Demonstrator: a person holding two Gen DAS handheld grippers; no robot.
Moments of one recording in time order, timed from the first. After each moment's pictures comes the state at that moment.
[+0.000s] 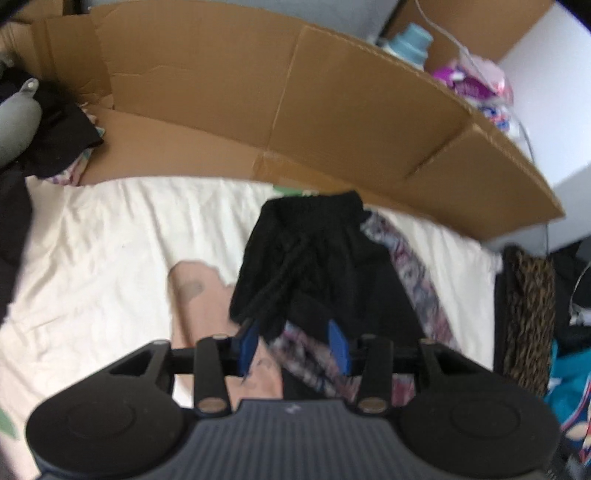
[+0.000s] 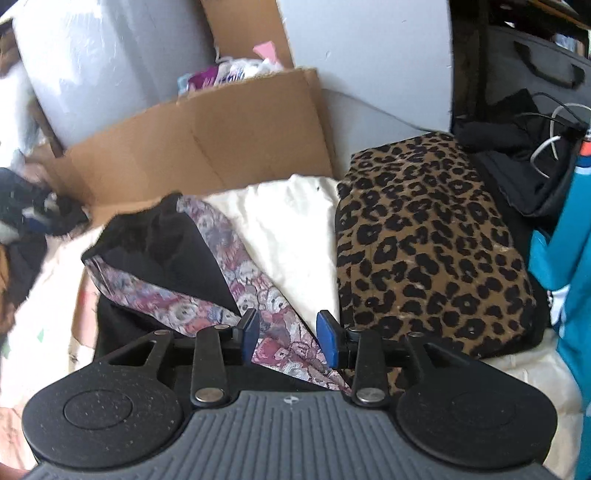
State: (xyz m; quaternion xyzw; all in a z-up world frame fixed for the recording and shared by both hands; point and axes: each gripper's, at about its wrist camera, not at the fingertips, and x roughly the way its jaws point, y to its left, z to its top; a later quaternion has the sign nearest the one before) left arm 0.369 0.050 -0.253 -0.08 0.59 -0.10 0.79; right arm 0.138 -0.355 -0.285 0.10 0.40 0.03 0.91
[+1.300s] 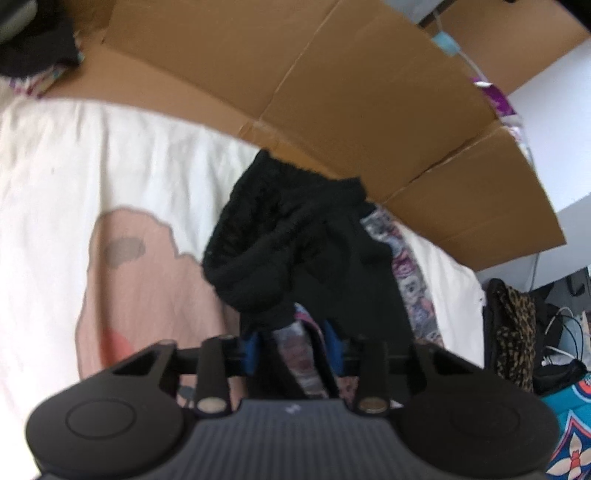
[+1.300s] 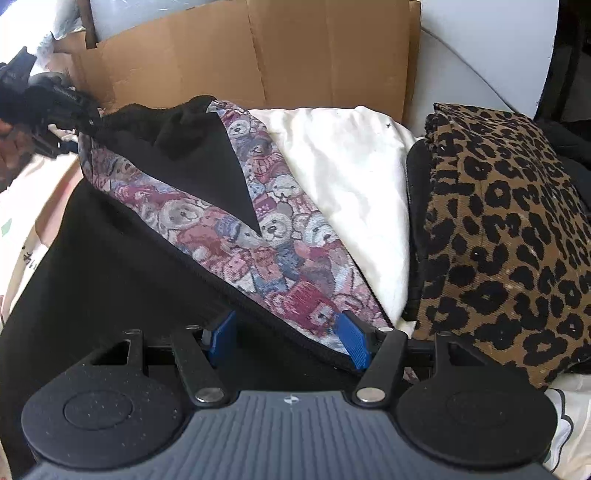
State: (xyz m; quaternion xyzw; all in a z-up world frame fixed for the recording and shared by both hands) left arm 0.349 0.058 -0.363 -0.20 0.53 -0.15 0.81; right arm 0.156 -0.299 -0.381 -0.02 0.43 0.08 0.90
